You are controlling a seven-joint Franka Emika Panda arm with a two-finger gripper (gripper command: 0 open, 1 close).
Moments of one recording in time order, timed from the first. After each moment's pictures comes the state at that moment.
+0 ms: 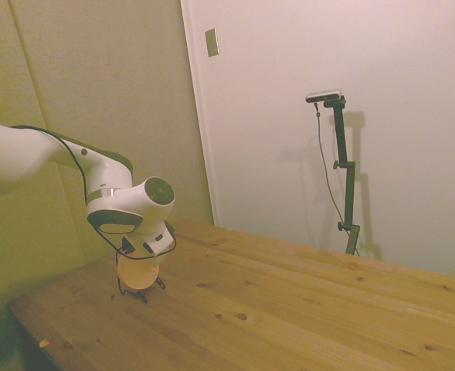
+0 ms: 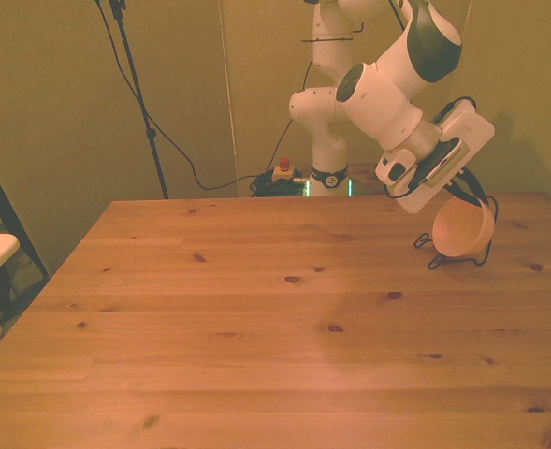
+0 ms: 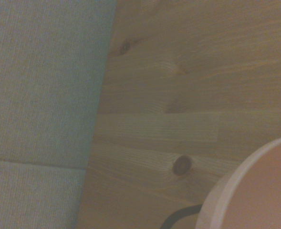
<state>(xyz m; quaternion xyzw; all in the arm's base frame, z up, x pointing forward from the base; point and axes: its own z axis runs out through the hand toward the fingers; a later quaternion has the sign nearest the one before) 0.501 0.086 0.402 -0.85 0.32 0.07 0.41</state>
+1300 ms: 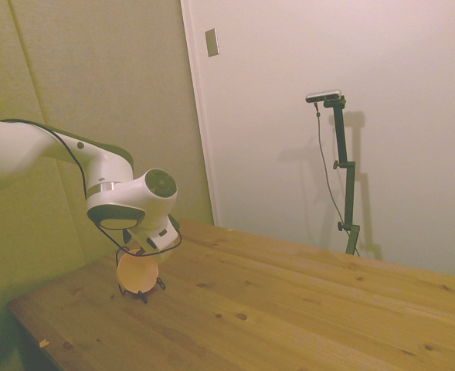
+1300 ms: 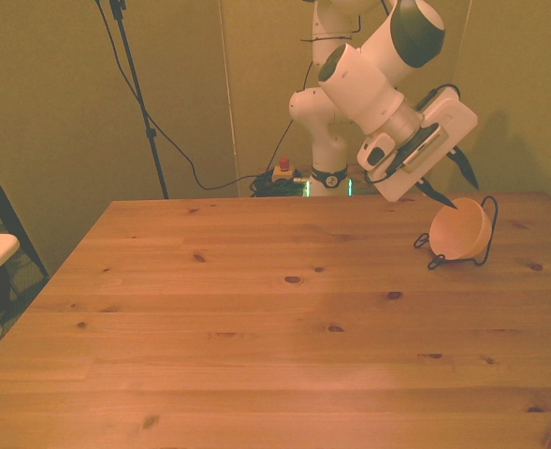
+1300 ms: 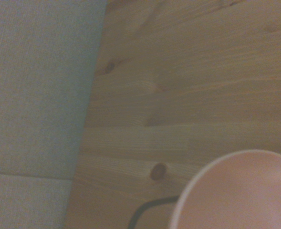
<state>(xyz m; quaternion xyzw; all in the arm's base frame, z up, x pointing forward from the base) 0.487 0.044 0.432 -0.85 0.34 0.05 0.39</state>
